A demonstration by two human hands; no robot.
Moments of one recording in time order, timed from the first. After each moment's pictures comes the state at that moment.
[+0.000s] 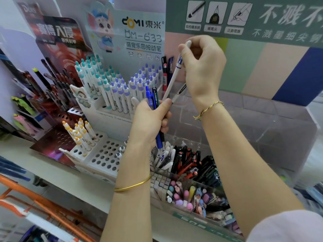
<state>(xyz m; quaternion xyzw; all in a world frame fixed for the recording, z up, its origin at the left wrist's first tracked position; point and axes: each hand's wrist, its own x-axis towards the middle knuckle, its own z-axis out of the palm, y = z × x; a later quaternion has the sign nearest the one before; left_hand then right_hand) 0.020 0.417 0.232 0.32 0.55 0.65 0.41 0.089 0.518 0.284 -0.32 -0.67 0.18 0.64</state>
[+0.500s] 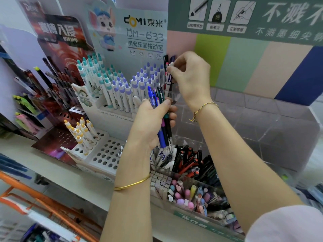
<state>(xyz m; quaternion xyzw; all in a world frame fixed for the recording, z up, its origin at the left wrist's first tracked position) 0.019 0.417 0.232 0.28 0.49 0.68 0.47 0.077 0.529 0.265 -0.39 -0.74 0.23 0.49</state>
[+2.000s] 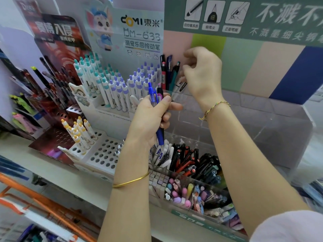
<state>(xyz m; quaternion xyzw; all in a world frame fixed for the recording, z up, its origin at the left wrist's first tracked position) 0.021 0.417 0.234 0.33 0.49 0.66 0.46 0.100 0.528 0.277 -0.41 -0.74 0.21 0.48</state>
